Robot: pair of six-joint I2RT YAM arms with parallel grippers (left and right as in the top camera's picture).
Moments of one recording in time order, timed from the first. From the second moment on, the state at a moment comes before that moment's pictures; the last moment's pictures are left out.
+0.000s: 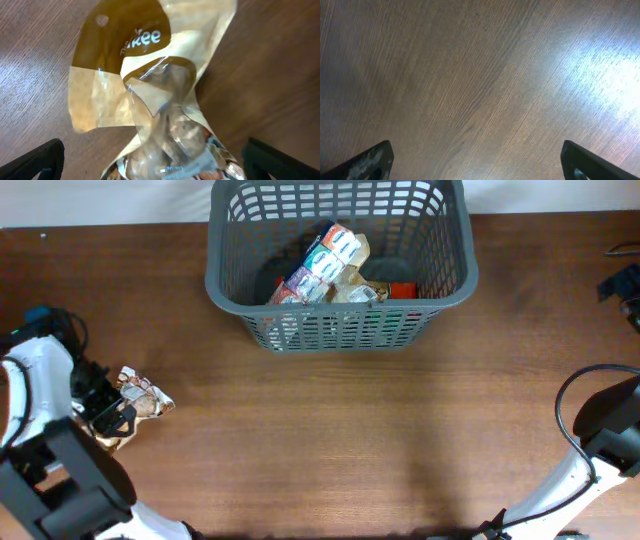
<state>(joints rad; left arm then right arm) 0.50 1.83 1.41 -1.22 -0.14 -1.88 -0.56 2.17 2.30 -1.51 0.09 0.55</state>
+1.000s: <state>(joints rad) 0.40 1.97 1.41 -1.00 -0.12 -1.80 -0.56 2.17 2.30 -1.51 0.09 0.55</state>
